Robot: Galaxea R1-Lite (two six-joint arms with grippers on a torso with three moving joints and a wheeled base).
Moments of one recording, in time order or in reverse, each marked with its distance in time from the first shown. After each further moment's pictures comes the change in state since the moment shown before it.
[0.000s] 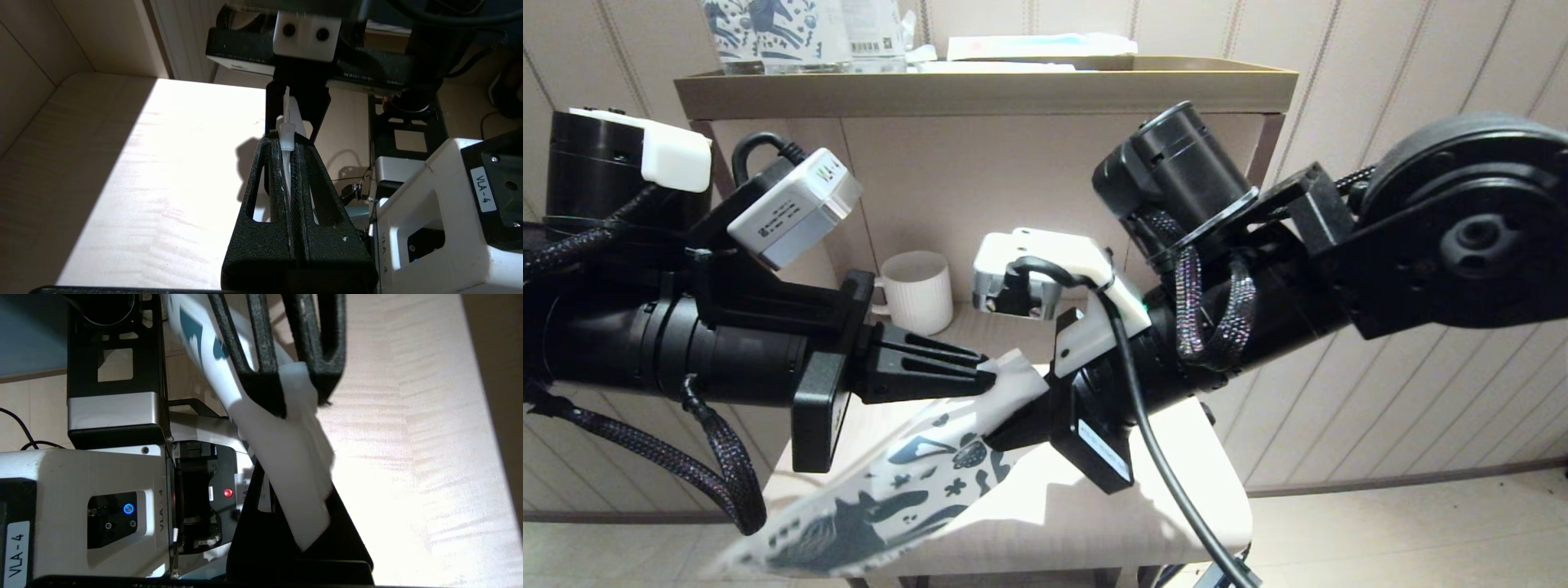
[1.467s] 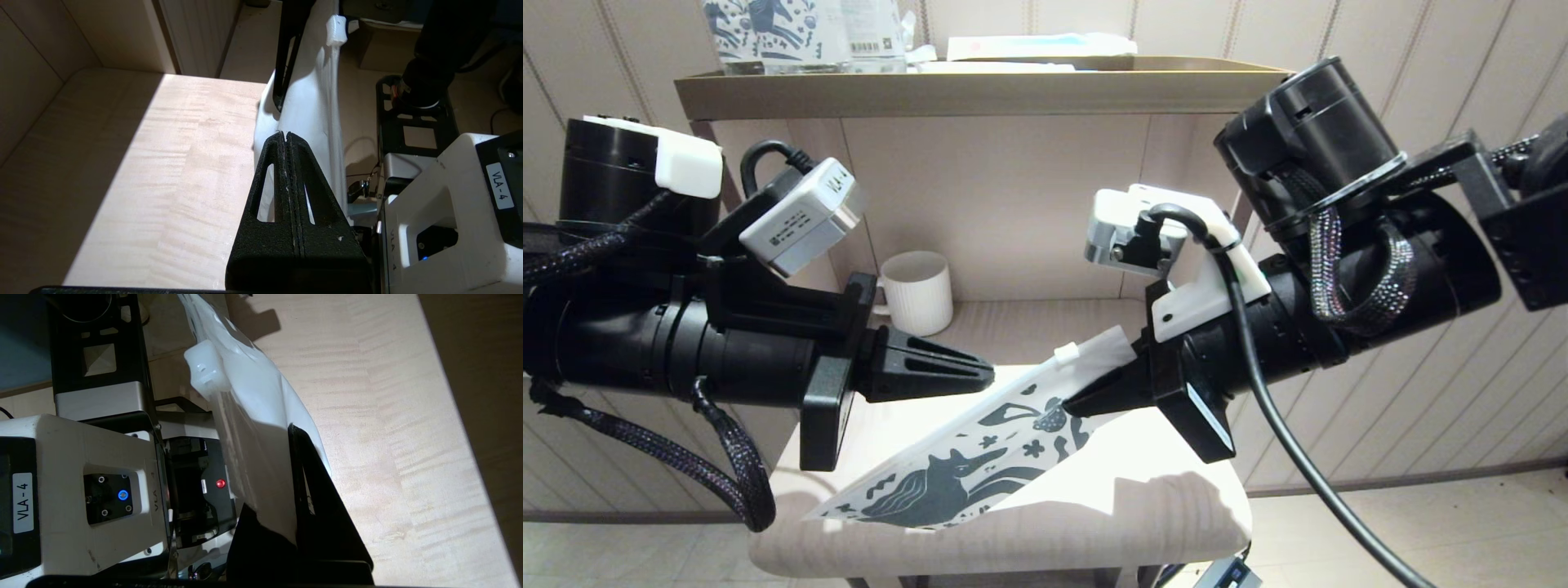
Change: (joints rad) left arm 0.003 0.010 0.000 0.000 0.008 0.020; right arm -0.100 -0.134 0.116 -0.009 0.005 0.000
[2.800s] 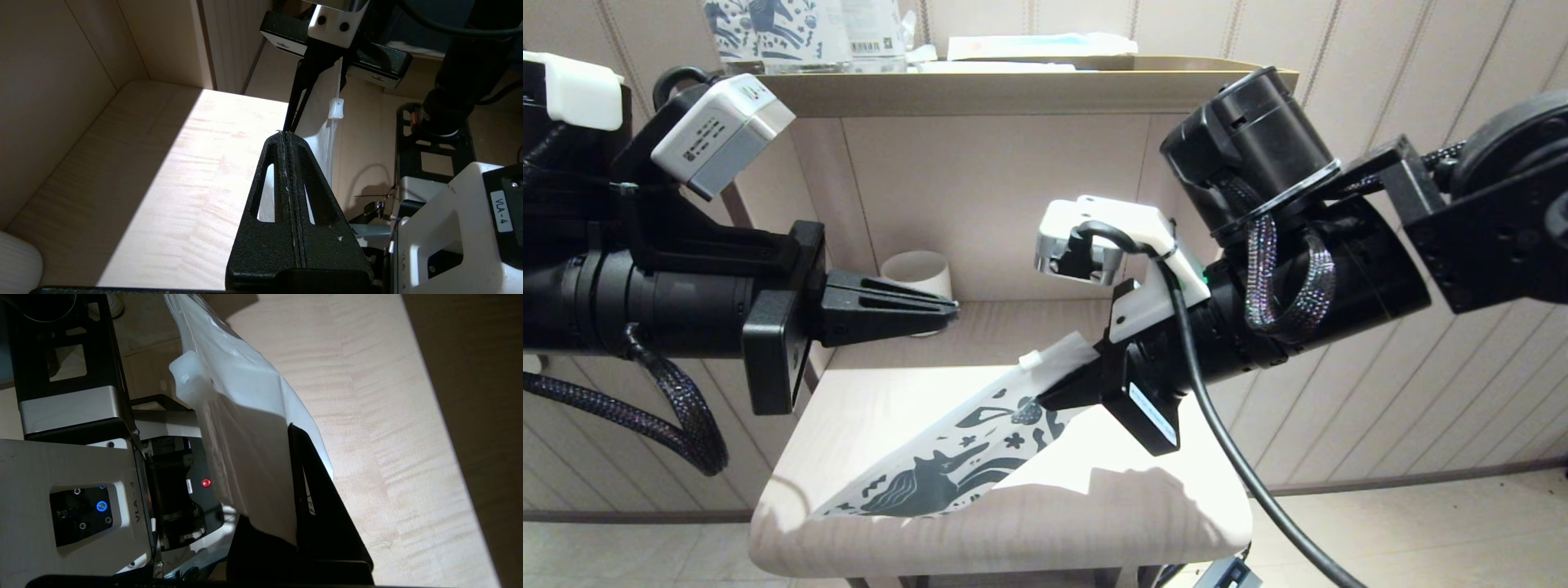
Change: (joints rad) left arm 0.074 -0.050 -0.051 0.002 0.009 -0.074; right arm 0.048 0.064 -0.066 -0.001 -0.104 0.019
